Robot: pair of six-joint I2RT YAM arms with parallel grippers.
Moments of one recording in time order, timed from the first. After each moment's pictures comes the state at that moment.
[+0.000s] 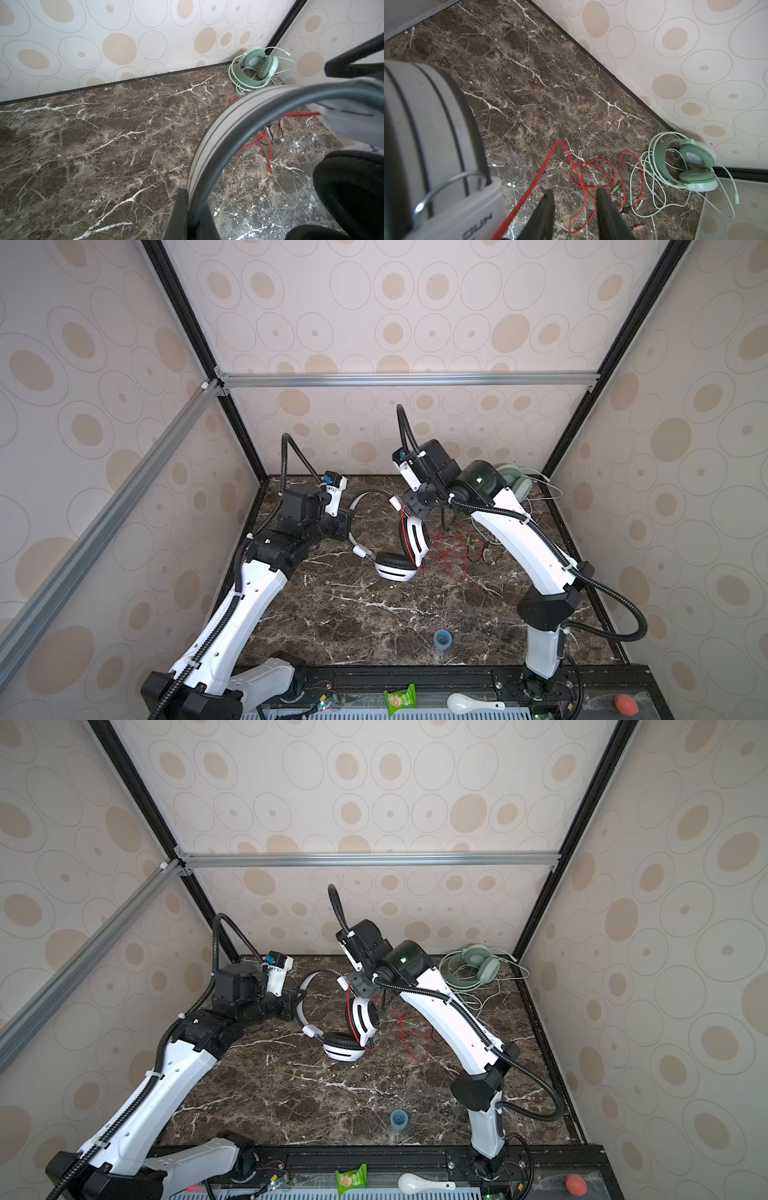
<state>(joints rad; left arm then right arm) -0.34 1.13 1.21 -0.60 0.19 -0.11 0.82 1.93 2.40 -1.31 0.30 -0.02</state>
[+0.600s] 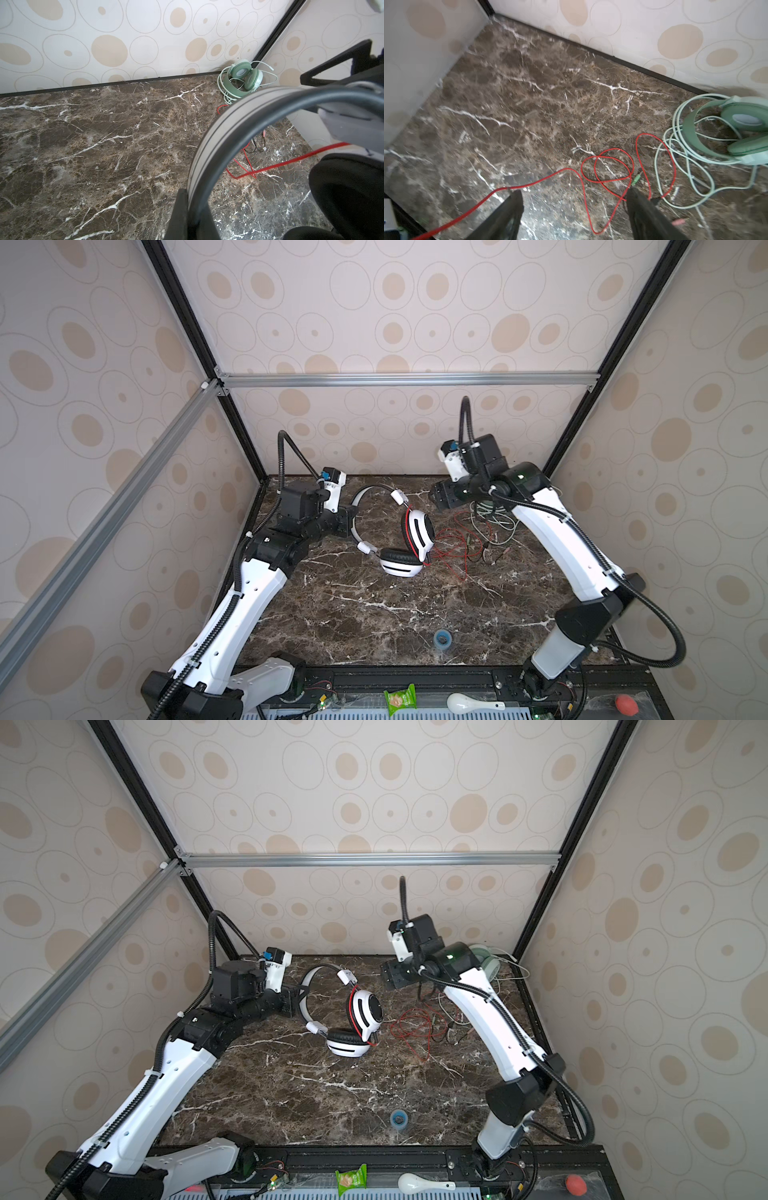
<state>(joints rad) -0.34 1.14 1.24 -0.58 0.23 -0.21 0.49 1.61 1.86 -1.00 -0.06 0.11</state>
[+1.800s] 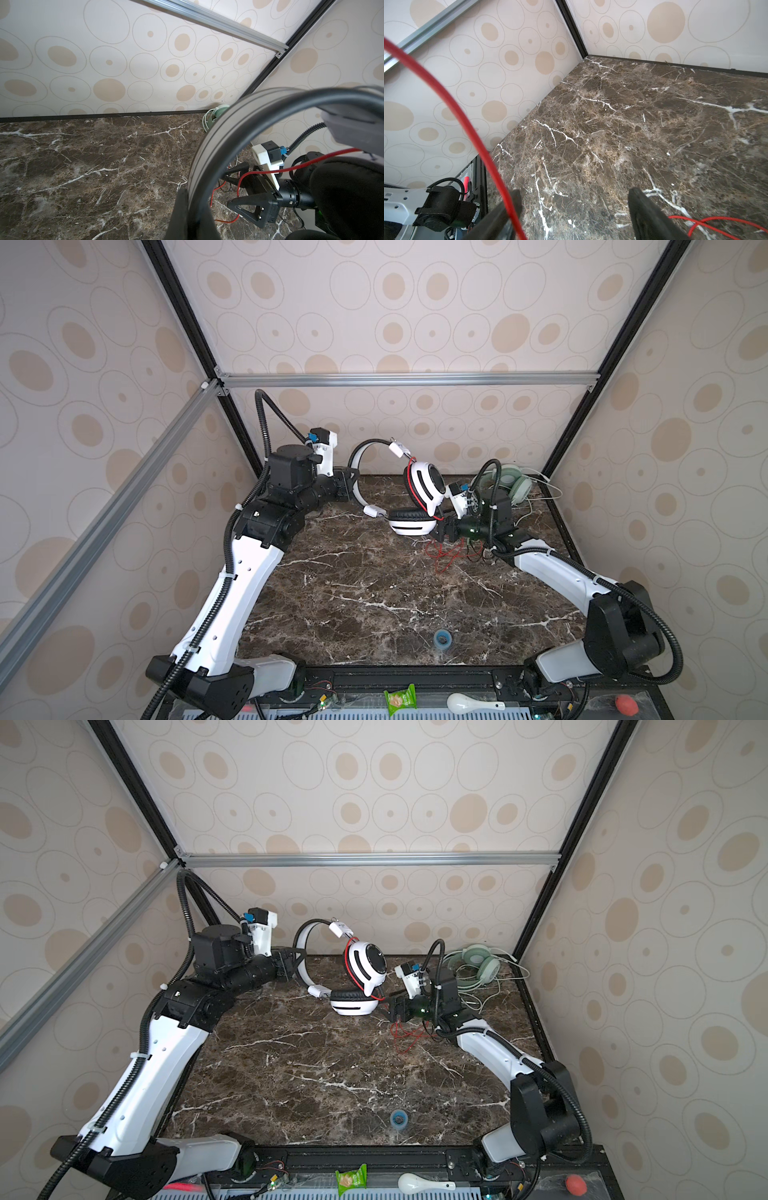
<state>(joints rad) -0.34 1.28 1.59 -0.65 0.23 -0.36 0.39 1.46 1.00 0.06 -0.68 0.24</state>
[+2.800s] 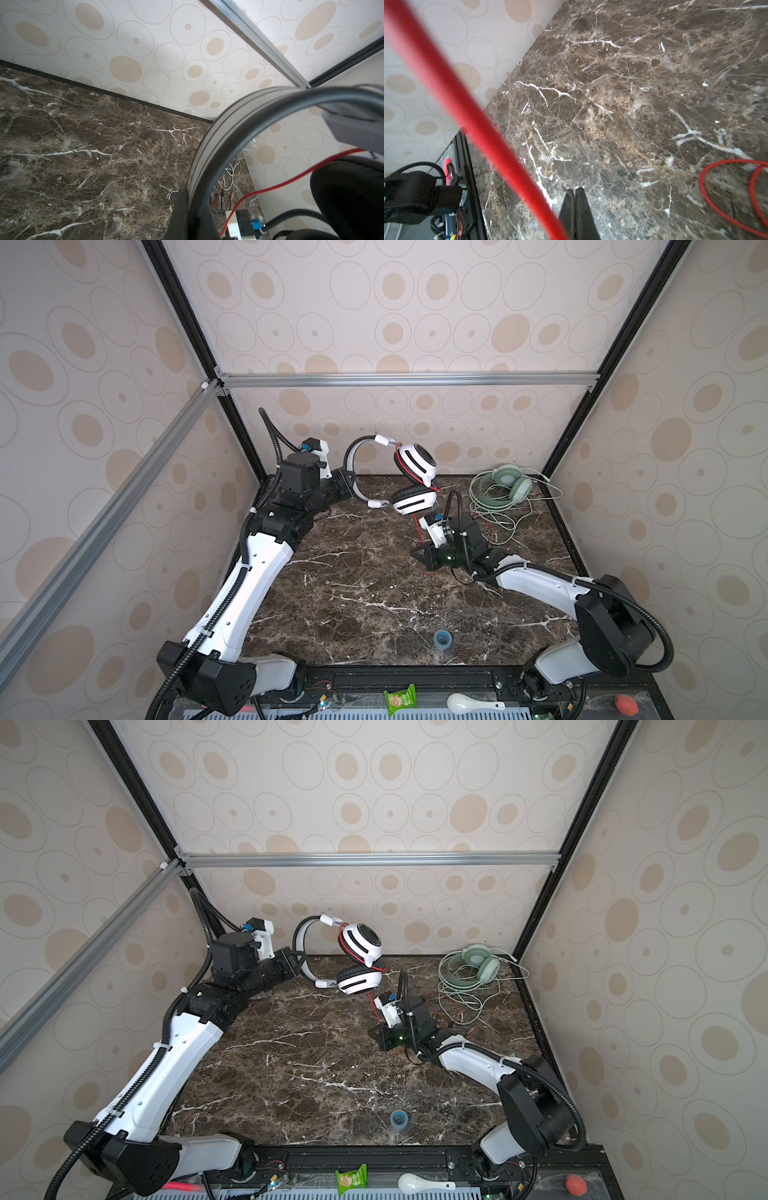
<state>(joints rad) -0.31 1.29 1.44 -0.49 0.12 -0.65 0.62 1.46 0.86 0.01 -0.40 0.30</state>
